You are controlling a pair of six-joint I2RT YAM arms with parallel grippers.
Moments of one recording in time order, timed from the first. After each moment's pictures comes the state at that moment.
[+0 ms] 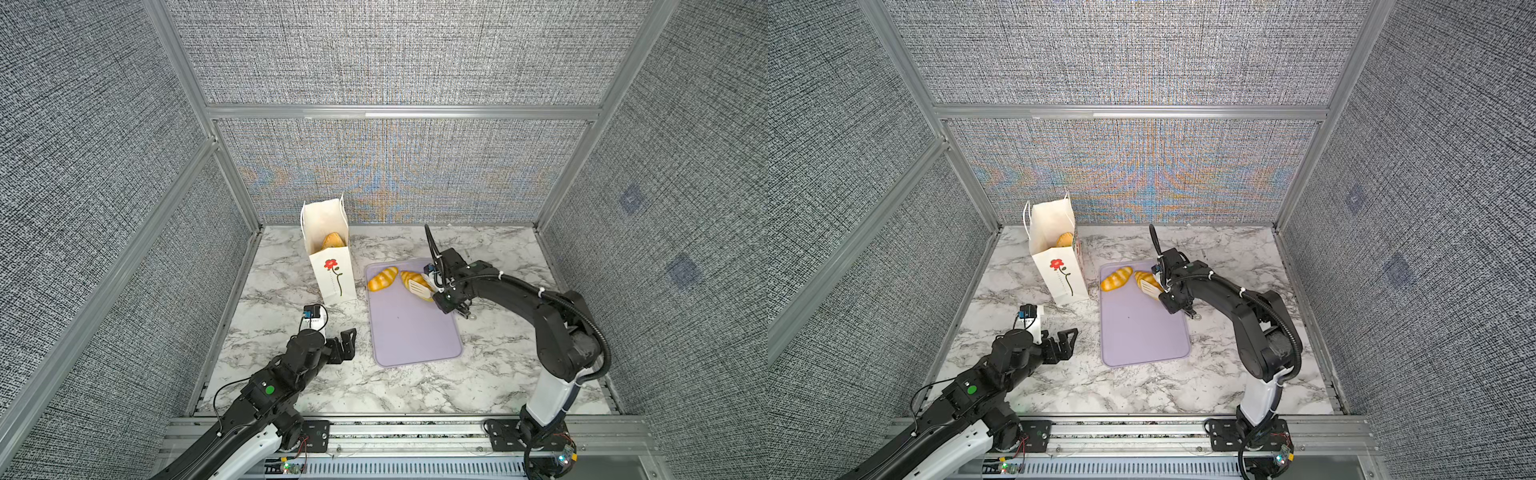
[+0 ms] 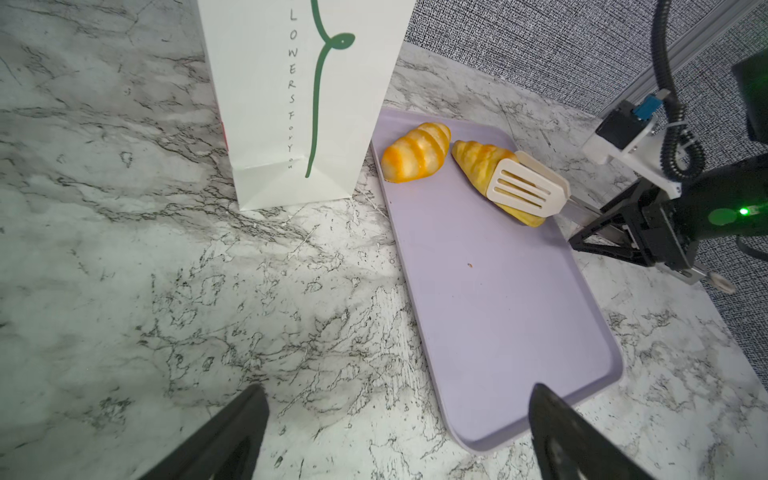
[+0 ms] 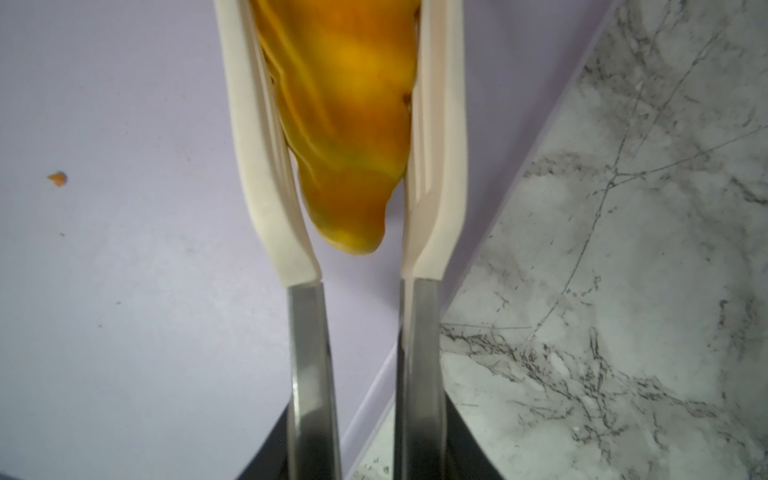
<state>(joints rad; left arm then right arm) -0.72 0.53 0.41 -0.46 -0.21 -0.61 0.50 1.79 1.28 -0.75 0.07 -0.15</state>
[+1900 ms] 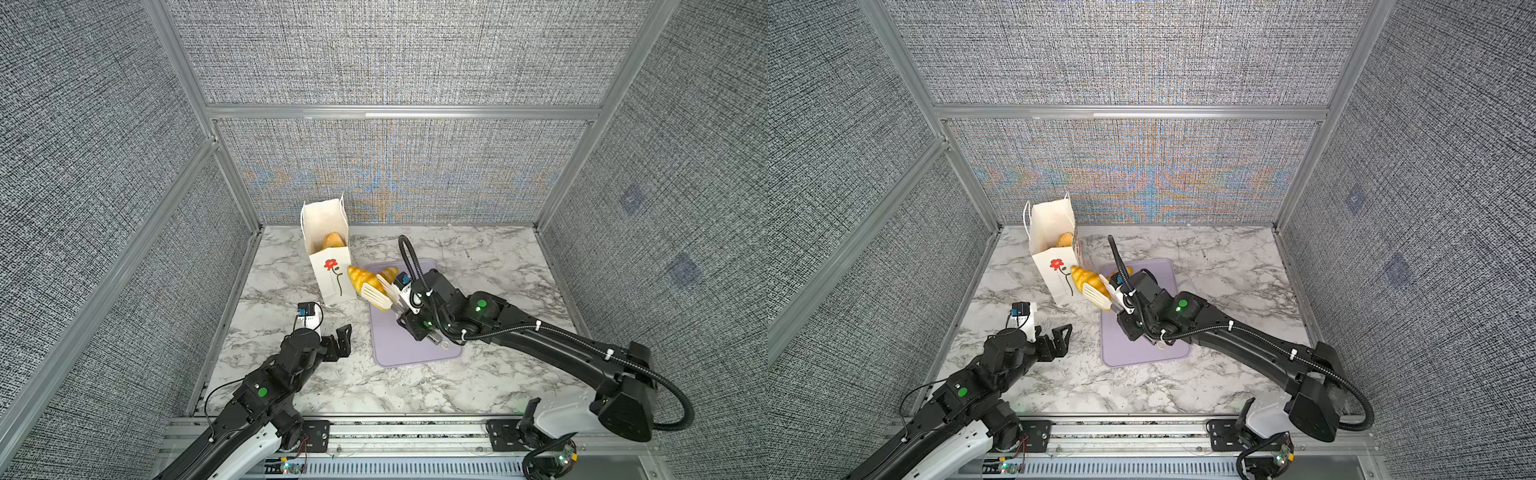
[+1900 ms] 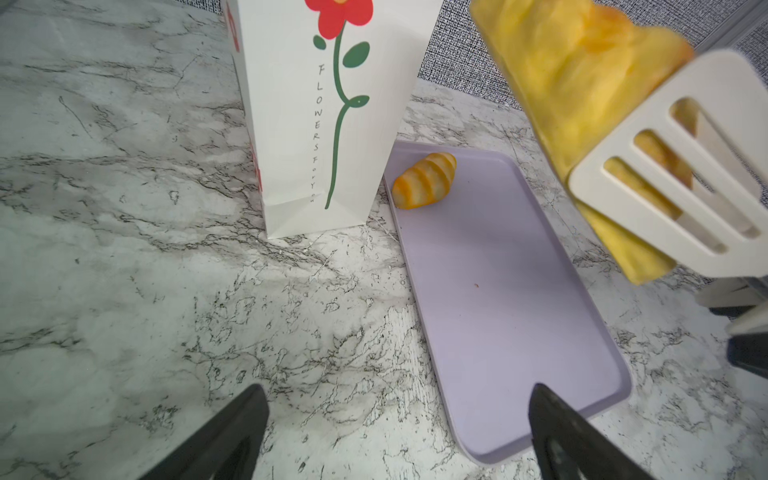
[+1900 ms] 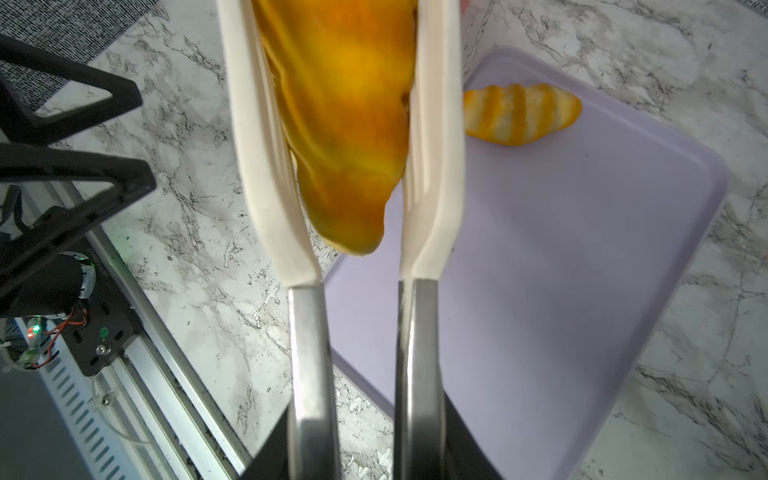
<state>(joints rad) -0.72 0.50 0.47 -0.51 -0.27 -0.57 0.96 1.43 1.26 -0.67 0.04 0.19</state>
